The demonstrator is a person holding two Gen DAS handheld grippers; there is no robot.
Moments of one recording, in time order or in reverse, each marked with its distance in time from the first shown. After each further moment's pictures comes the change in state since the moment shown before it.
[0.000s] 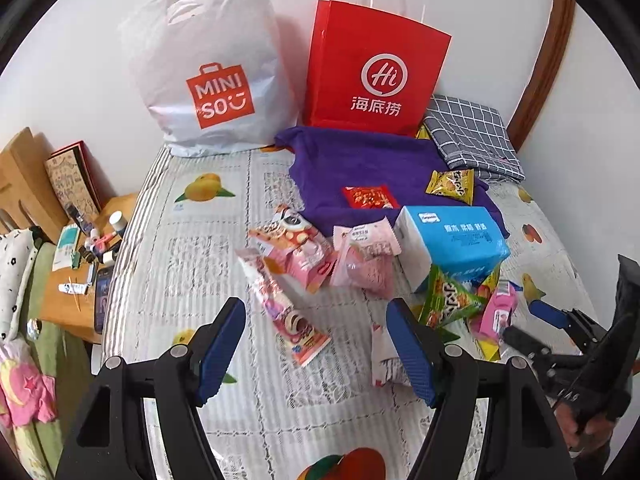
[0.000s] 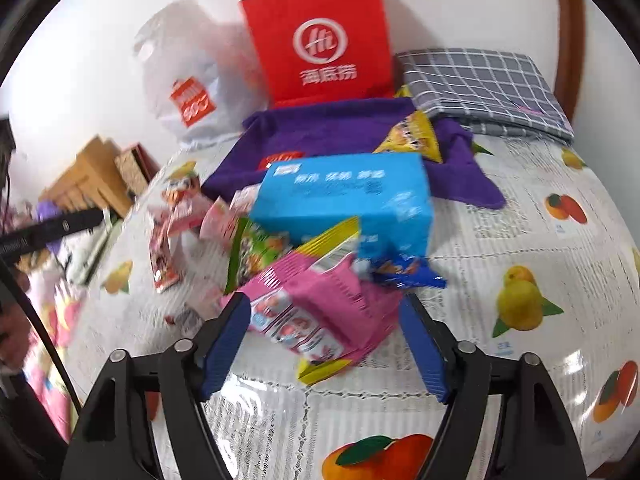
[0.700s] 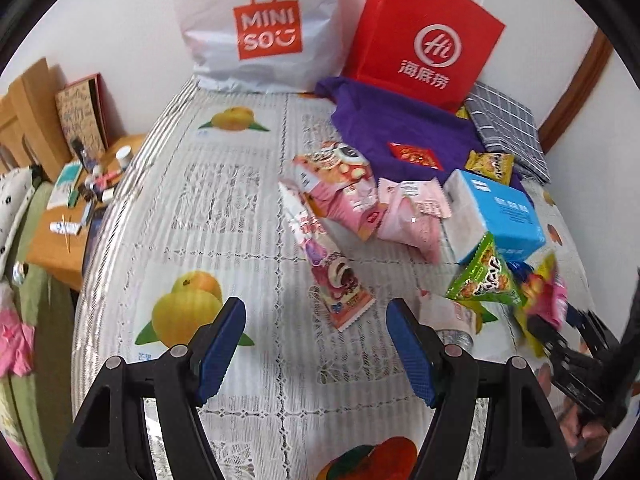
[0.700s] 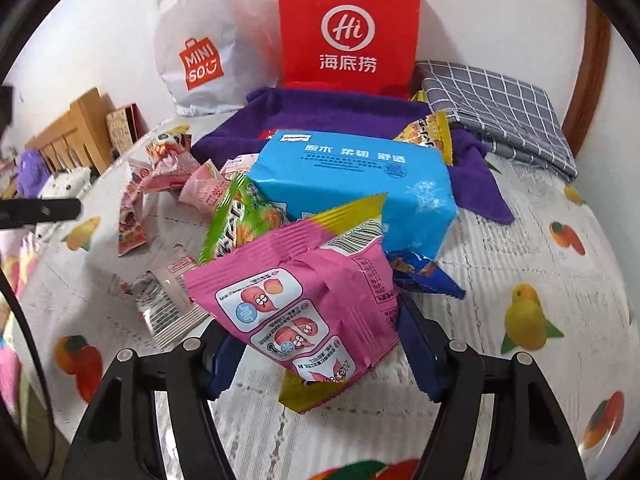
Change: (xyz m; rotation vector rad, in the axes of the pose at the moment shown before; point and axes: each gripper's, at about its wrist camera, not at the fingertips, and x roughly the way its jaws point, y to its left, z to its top) left arm 0.045 0.038 -0.038 -0.150 0.091 0.000; right arm 0.021 0.005 -0.017 -0.105 -0.021 -0.086
